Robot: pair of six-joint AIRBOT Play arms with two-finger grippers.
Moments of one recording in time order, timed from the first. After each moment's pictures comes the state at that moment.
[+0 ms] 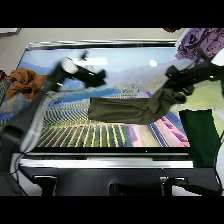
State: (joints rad) left arm -0.33 -1.87 2.03 1.13 -1.18 -1.92; right arm -0.02 -1.43 1.67 -1.15 1.43 2.02
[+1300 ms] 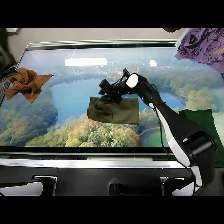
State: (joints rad) left arm 0.19 -1.50 1.99 1.43 -1.51 -1.81; right arm 0.47 -1.78 1.69 -0.86 0.90 2.11
